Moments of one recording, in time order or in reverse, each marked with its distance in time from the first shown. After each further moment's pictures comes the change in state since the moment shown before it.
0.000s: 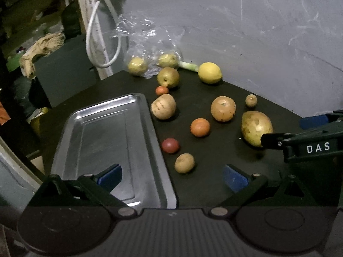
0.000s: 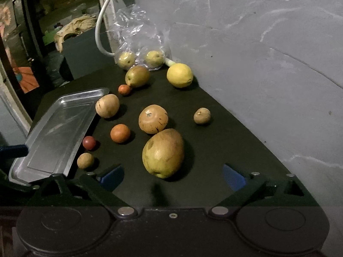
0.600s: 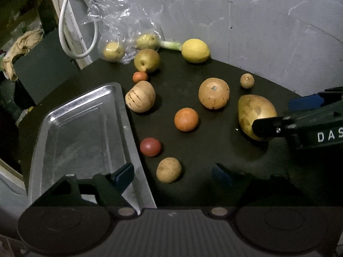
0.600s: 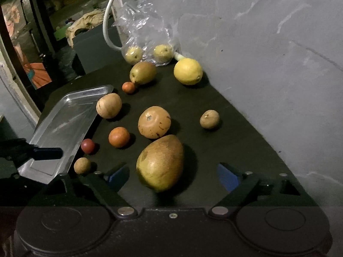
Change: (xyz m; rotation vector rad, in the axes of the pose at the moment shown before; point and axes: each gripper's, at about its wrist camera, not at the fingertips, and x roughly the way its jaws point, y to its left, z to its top) left arm 0.051 -0.018 0.016 0.085 0.117 -0.042; right arm 0.029 -0.017 0.015 -0.011 0.047 0.102
